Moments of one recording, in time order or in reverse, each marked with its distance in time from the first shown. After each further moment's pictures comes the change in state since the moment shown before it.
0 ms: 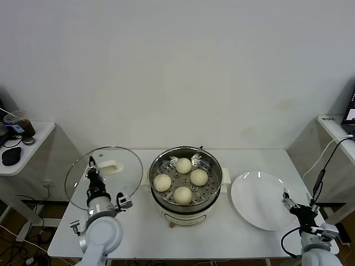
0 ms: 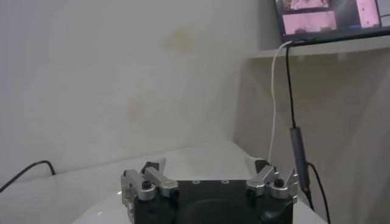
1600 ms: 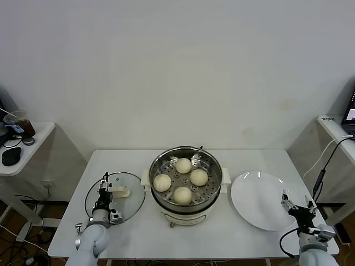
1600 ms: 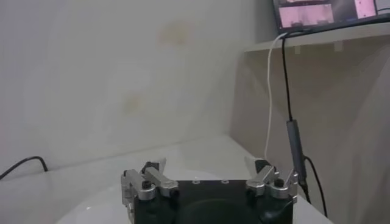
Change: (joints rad) left arm -0.116 0.071 -0.072 0.651 -0.320 -0.486 -0.401; right arm 0.023 -0.009 -0.021 -0.073 0.011 0.045 0.002
